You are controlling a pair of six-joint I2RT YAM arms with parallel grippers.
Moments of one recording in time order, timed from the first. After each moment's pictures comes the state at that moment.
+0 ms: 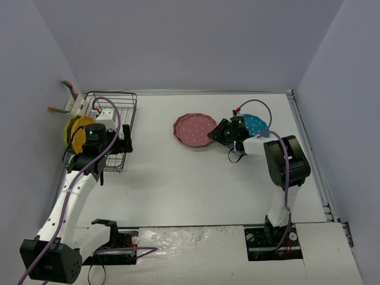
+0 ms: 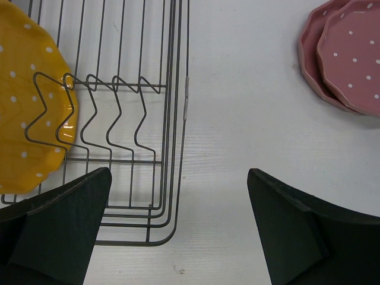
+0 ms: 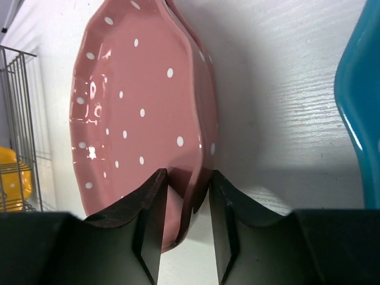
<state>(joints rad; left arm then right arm) -0.11 1.00 0.92 -0.46 -0.02 -0.11 0.29 1.92 0.97 0.35 -0.22 0.82</state>
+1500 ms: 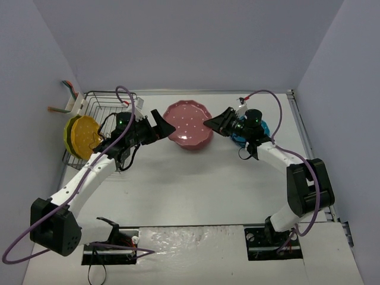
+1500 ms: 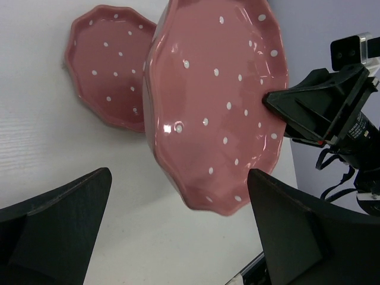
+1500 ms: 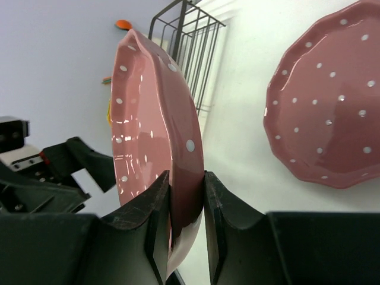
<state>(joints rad) -0.38 1.24 1.00 -0.17 0.26 -0.71 0.27 1.57 0.87 0.49 -0.58 1.02</state>
